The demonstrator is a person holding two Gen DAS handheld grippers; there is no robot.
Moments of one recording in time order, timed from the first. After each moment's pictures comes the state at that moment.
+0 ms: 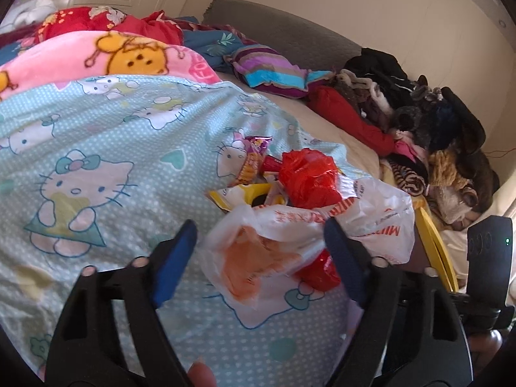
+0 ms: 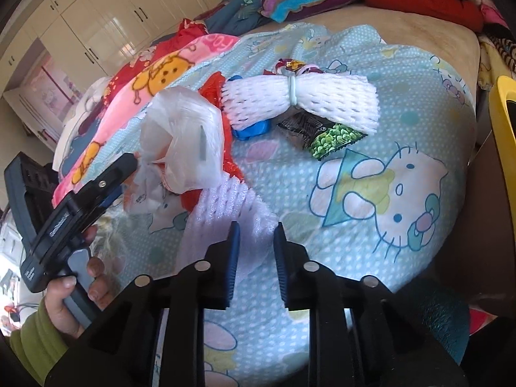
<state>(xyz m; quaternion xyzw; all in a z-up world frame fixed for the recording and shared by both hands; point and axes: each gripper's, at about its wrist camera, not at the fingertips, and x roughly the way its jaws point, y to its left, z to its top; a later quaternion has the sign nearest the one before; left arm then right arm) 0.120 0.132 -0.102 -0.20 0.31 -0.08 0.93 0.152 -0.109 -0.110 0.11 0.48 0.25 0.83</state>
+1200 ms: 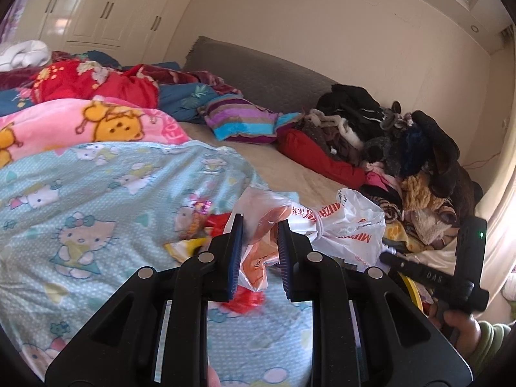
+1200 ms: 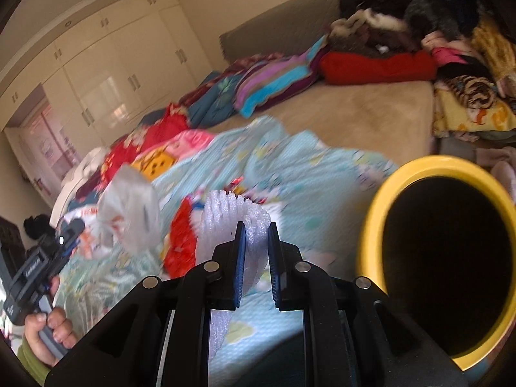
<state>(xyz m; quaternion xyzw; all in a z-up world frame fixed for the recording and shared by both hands) 0.075 0.082 0.001 -0.18 0.22 -0.09 0.95 0.150 -0.224 -0.020 0.16 0.34 0.18 0.91</state>
